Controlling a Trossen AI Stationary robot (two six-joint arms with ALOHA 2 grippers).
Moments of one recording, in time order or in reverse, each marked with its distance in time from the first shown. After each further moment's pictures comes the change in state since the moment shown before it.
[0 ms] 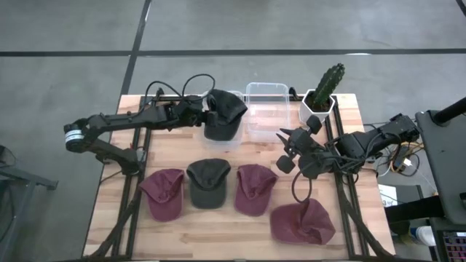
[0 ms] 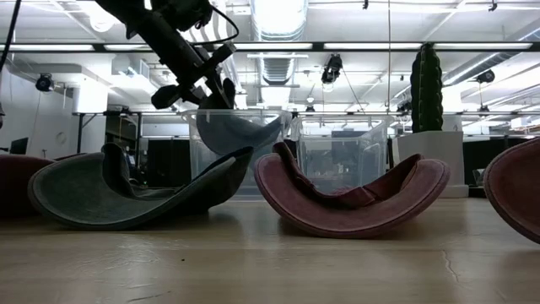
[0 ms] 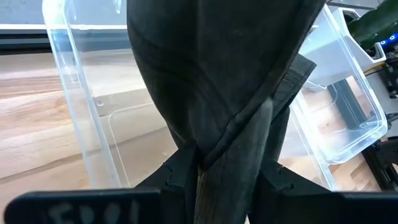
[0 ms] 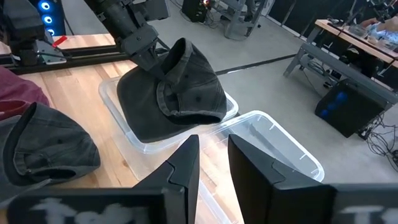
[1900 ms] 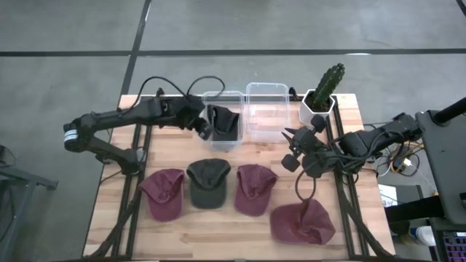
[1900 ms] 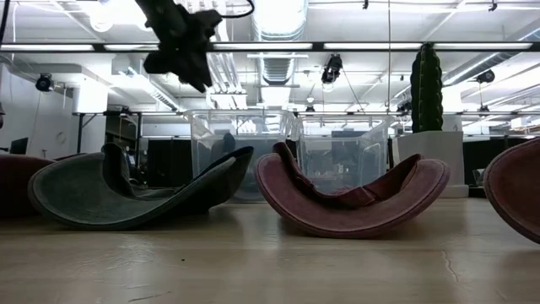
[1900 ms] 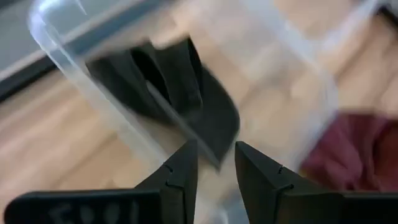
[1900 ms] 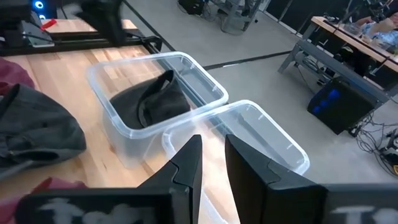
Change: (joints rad) left arm -0.099 -0.009 0.250 -0.491 0.052 0.330; right arm 0.000 -0.062 -0.055 -0.069 0.000 0.020
